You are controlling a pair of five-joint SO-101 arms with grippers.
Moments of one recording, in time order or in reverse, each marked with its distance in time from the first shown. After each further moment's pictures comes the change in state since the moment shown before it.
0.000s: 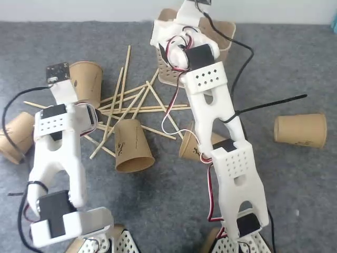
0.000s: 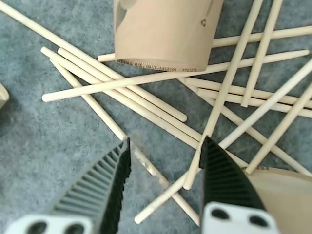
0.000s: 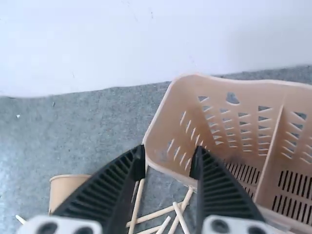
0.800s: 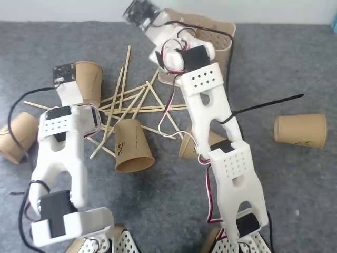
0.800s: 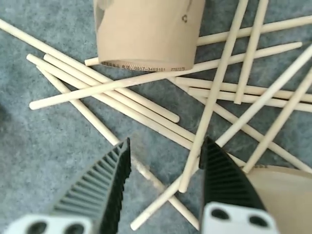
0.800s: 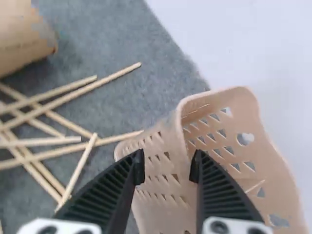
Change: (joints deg) left arm 1.7 0.0 2.4 -3.1 -1.8; right arm -1.9 0.0 0.0 10.5 62.7
